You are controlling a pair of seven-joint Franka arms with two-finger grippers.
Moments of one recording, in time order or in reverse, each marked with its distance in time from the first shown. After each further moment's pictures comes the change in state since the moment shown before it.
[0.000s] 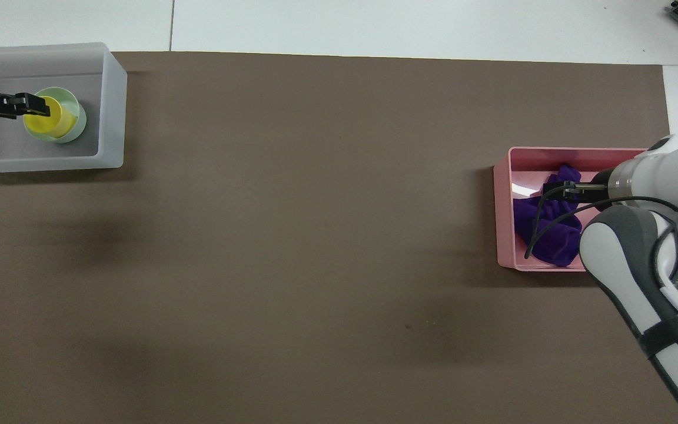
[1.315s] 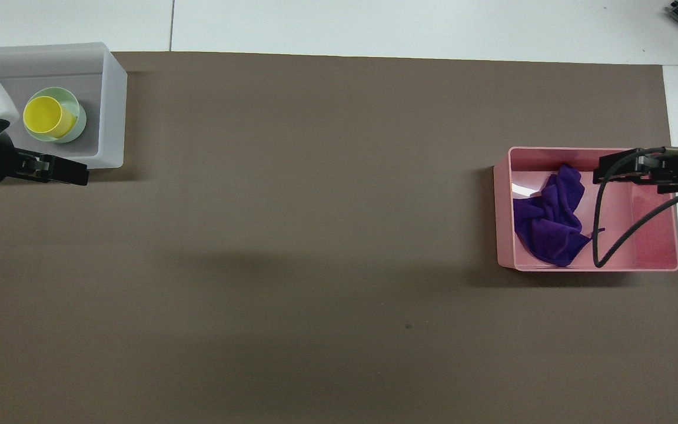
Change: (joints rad) left arm -0.259 -0.599 0.006 -0.286 0.036 -0.475 -0.115; right arm -0.014 -0.093 0.065 0.417 0.000 -0.550 0.117
